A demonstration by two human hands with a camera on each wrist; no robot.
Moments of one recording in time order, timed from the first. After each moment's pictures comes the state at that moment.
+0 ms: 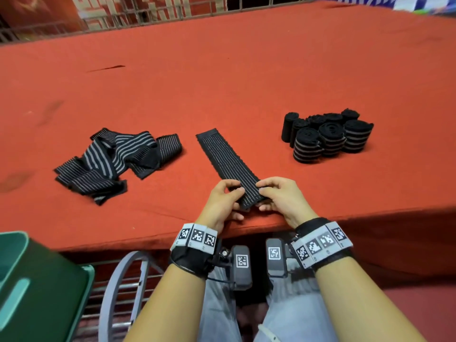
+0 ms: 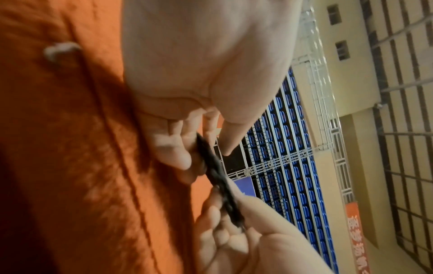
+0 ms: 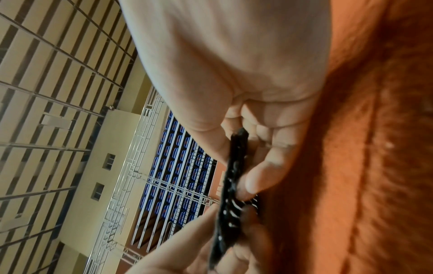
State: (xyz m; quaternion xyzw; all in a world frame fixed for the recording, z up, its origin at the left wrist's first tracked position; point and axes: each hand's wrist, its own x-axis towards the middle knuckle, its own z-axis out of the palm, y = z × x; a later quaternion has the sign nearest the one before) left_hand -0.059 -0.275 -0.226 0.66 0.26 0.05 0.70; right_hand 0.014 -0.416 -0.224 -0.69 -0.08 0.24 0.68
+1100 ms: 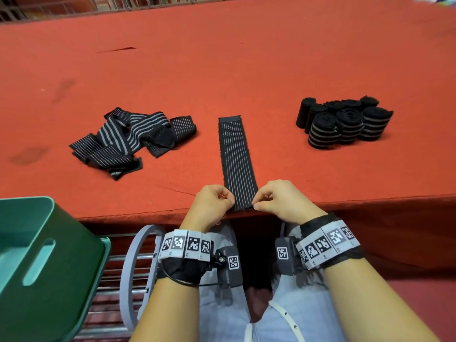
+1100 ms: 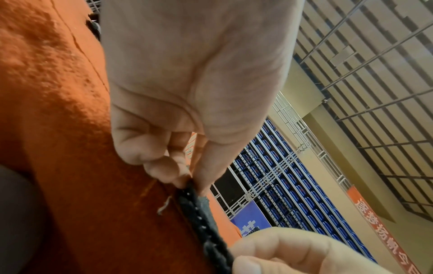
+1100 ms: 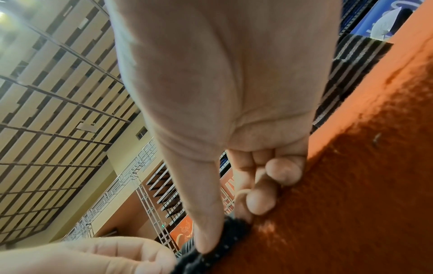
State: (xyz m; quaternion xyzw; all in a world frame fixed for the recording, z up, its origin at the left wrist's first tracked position) left_hand -0.134 -0.242 -0.234 0.82 0.26 0.05 0.50; right_hand -0.025 -0.415 -0.230 -0.86 -0.38 0.15 0.31
